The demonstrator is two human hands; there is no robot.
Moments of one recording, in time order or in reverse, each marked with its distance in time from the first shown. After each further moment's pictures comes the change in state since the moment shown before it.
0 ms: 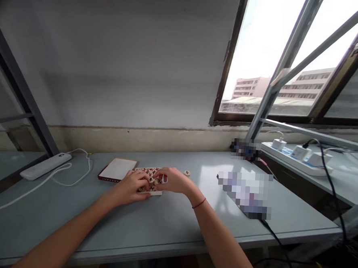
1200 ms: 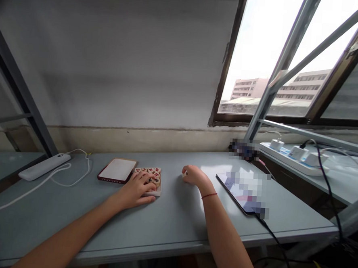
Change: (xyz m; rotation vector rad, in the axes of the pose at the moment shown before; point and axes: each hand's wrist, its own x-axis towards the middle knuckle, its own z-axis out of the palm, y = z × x) left_hand 0.002 0.001 0.022 0.140 0.039 0.087; right_hand -0.011 0.066 -0.026 -0.307 -0.059 0.575
